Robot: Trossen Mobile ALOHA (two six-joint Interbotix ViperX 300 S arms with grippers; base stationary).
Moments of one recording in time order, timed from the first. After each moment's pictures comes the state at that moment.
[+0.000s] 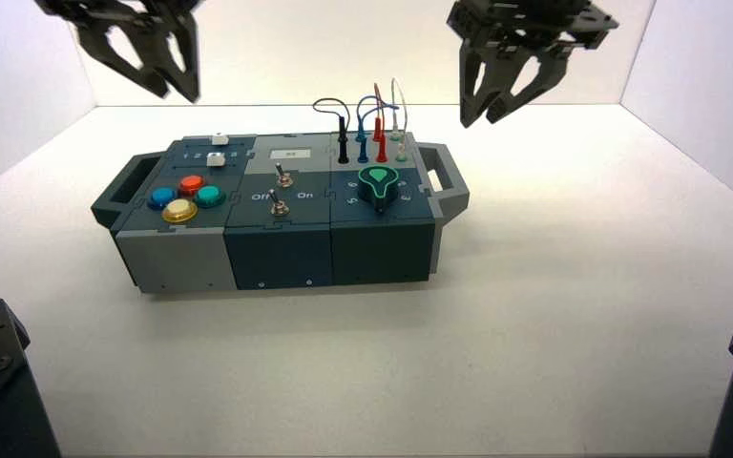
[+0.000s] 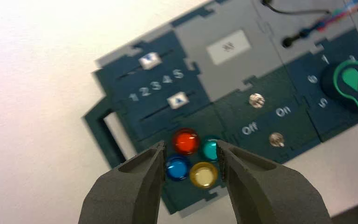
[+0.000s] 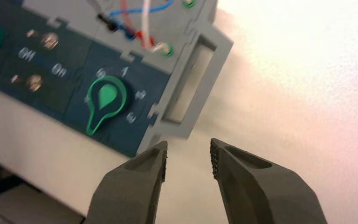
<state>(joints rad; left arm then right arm) -0.33 -0.34 0.86 -0.10 0.69 0.17 0.50 -0.15 0.75 0.13 0.62 -0.02</state>
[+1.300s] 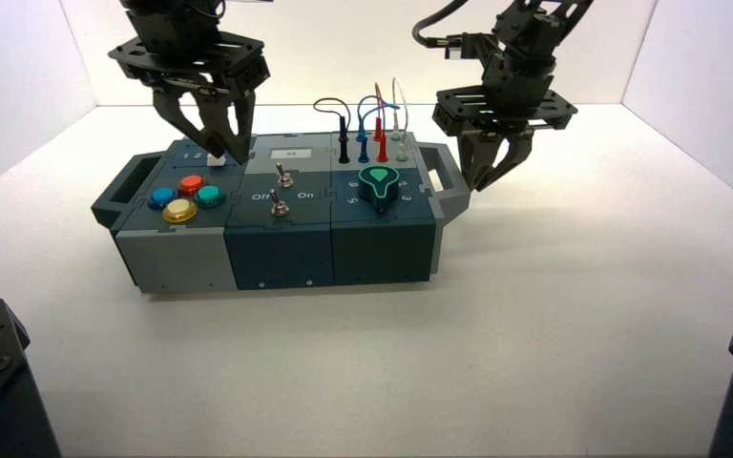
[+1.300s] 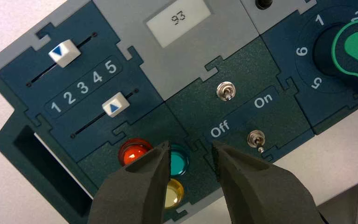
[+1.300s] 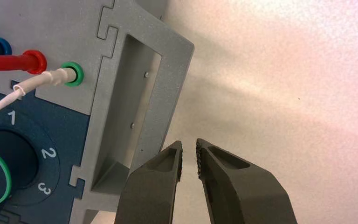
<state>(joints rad) -0.47 -0.12 0.83 -0.10 0.64 0.14 0.44 0.18 0.68 0.14 0.52 -0.02</state>
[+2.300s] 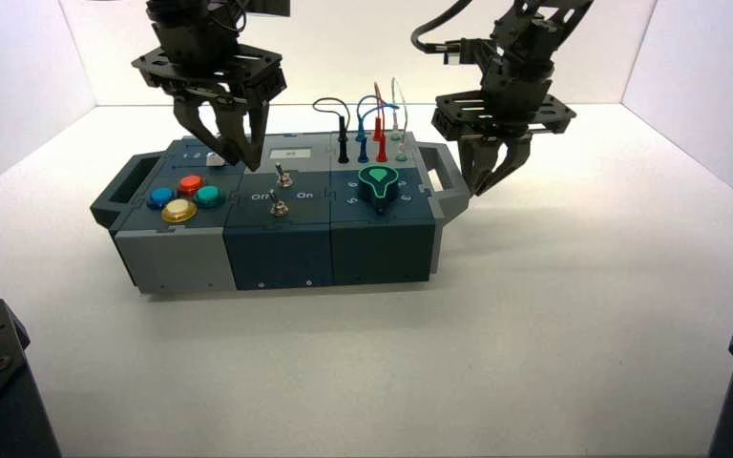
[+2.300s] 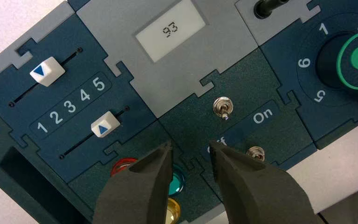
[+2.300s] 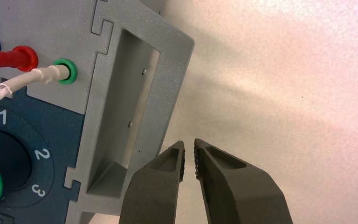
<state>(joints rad) -0.49 -0.04 0.78 -0.10 0.64 0.13 0.44 0.19 0.68 0.14 0.52 -0.02</state>
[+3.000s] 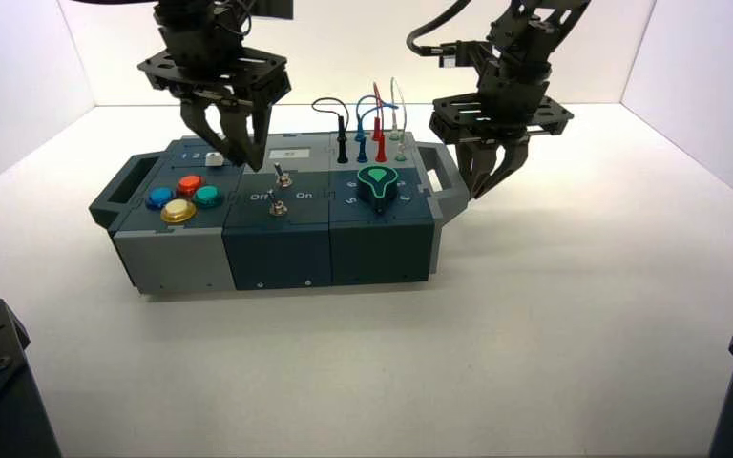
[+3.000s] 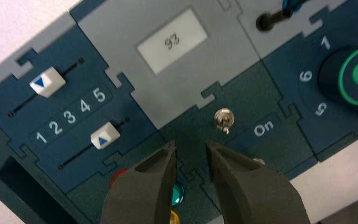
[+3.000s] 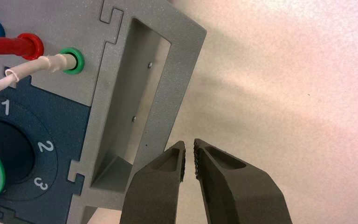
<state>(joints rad) -0.49 -0.01 0.76 -0.10 0.62 0.12 0.47 0.19 0.69 0.14 0.53 -0.03</state>
